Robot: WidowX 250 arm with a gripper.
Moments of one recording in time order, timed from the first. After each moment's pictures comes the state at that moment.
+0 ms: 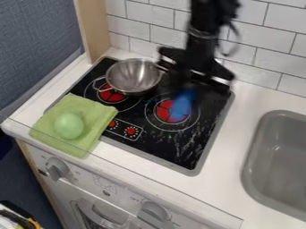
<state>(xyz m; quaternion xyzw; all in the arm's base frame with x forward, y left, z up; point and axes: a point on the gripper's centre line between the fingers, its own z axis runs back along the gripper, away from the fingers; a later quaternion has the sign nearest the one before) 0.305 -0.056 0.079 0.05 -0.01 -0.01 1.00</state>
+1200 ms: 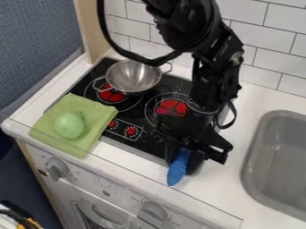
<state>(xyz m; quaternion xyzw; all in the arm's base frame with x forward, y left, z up) 0.256 -0.060 0.011 0.06 0.06 0.02 1.00</state>
